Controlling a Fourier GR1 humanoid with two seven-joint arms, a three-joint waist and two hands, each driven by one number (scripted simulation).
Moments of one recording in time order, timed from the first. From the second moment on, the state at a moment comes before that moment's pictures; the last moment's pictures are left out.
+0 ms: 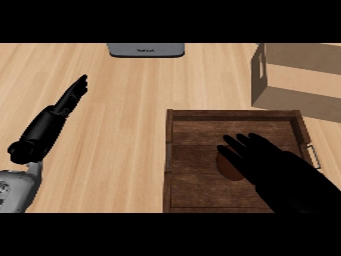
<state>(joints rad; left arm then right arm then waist) -0.22 0.39 -0.12 -1.51 0.01 -0.09 -0.09 -0.27 -0.53 0.50 -2.19 0.53 0.72 0.63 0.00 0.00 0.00</state>
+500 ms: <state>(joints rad) -0.21 0.35 -0.08 -1.55 -0.03 -0.13 -0.06 -0.23 -0.46 0.55 -2.10 0.75 0.68 0.54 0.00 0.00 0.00</state>
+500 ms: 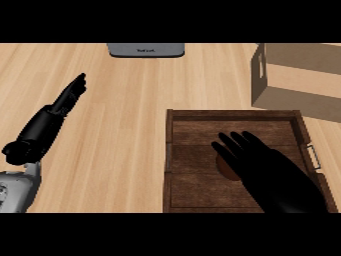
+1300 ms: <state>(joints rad) -0.21 0.29 -0.03 -1.57 -0.09 -0.18 -0.04 -0.20 -0.36 0.53 -1.91 0.96 0.63 0.37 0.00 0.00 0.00</state>
